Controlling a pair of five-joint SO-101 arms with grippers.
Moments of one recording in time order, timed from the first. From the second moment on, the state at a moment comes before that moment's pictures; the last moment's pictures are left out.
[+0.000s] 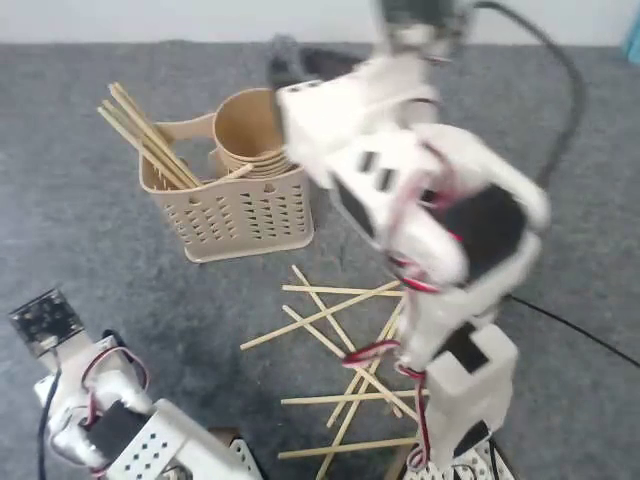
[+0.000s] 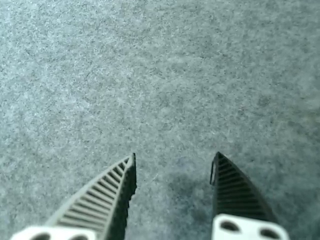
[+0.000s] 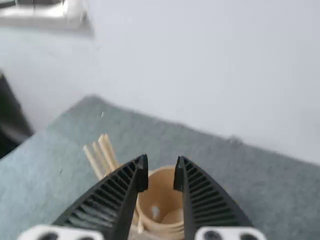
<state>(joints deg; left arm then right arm) -59.4 -103.2 96.7 66.4 -10.8 -36.7 16.3 -94.2 100.7 -10.6</state>
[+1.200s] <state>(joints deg) -57.2 -103.2 96.7 67.2 -20.3 -4.4 -92.1 56.8 89.2 13.2</state>
